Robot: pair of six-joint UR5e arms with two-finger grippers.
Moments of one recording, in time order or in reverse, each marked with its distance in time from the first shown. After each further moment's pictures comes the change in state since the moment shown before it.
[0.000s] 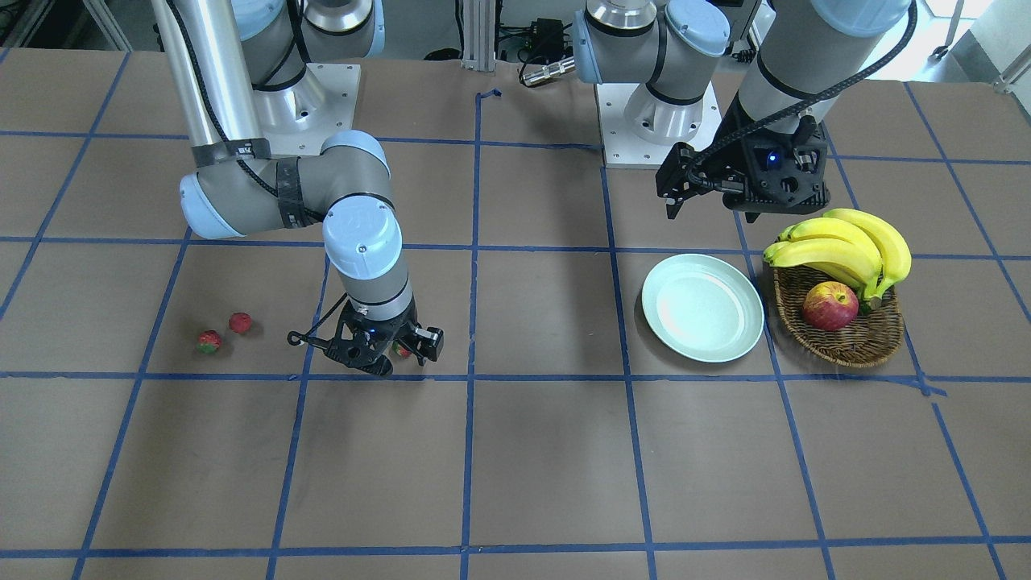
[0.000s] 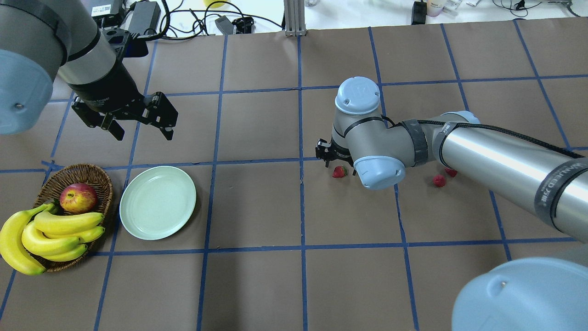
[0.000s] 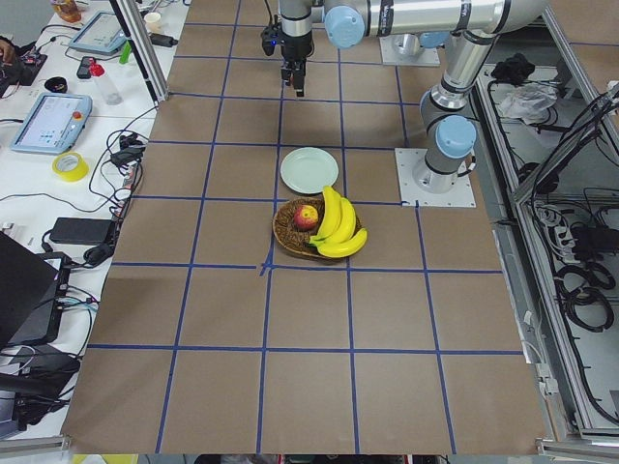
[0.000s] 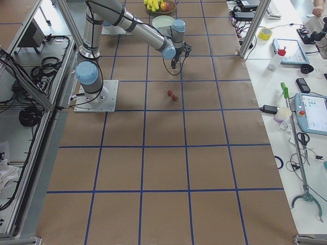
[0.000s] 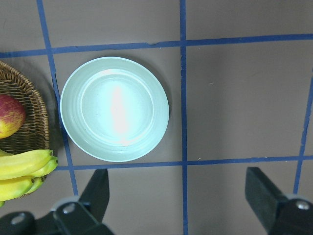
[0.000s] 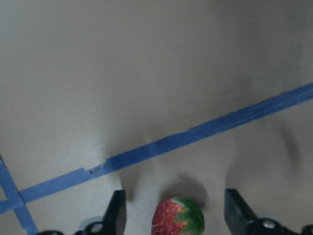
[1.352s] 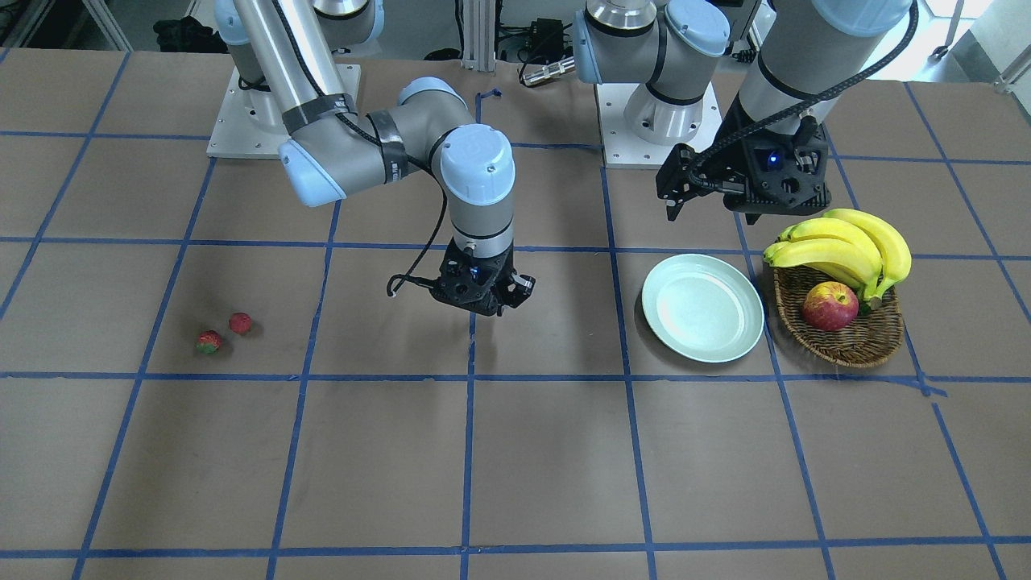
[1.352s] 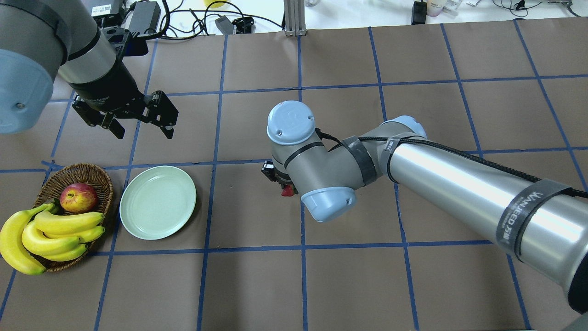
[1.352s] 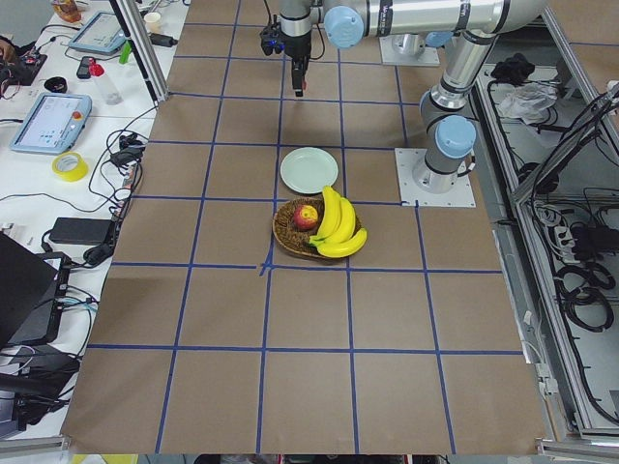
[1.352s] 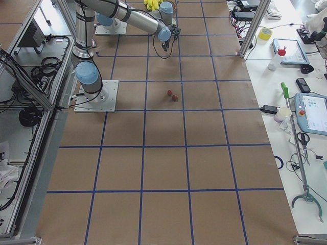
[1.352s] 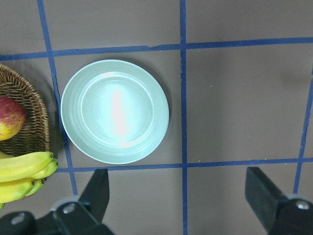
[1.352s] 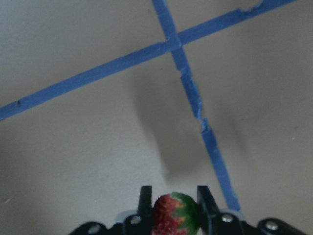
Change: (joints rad) left arm 0.001 -0.001 0.001 0.007 -0.002 0.000; right arm 0.261 -0.020 -0.054 0.023 0.042 0.265
